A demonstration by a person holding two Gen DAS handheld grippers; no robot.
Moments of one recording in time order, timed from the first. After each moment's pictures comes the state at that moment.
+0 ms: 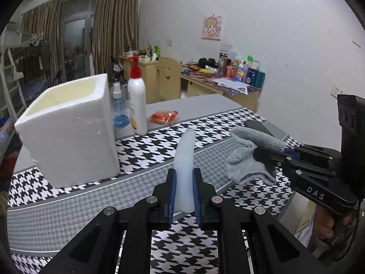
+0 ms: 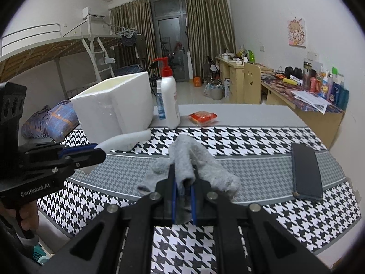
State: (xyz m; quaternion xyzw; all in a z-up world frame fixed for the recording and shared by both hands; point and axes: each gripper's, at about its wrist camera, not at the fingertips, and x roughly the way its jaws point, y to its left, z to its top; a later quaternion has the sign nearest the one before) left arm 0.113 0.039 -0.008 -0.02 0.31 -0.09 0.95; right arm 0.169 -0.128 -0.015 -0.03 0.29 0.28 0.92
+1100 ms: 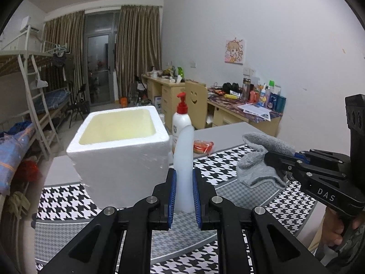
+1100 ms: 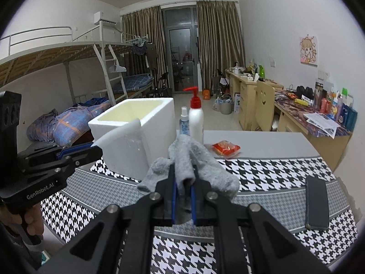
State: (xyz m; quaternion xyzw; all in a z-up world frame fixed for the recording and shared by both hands) left arm 0.096 0.103 0.038 -0.02 0.25 -0.02 0.97; right arm 0.171 -0.069 0.034 -0.04 0.25 0.30 0.92
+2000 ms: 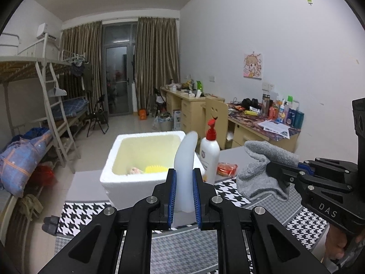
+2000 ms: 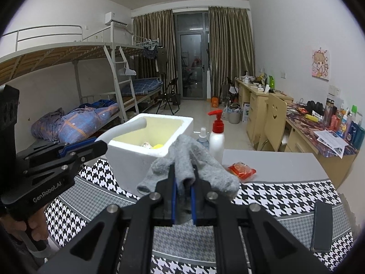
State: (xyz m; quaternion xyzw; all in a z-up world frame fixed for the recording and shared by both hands) left arm 0.107 0.135 0.069 -0.02 0.21 0.04 0.98; right arm 0.180 -0.023 0.062 -0.05 0.23 0.33 0.92
